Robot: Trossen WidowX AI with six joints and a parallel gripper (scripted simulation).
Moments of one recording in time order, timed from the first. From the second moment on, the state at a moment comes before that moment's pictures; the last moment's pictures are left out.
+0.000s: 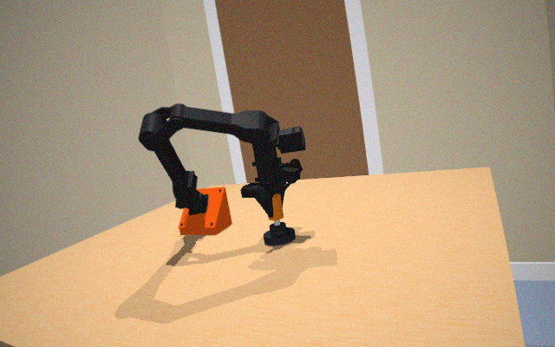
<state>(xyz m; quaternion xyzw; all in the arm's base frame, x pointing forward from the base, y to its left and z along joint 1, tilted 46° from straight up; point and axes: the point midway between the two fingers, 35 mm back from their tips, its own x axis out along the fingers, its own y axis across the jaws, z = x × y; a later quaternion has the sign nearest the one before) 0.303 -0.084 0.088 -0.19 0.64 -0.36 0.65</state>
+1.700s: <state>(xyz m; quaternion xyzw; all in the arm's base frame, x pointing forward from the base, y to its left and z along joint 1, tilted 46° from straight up) 0.303 -0.082 0.090 -0.09 0.58 -0.45 0.67</state>
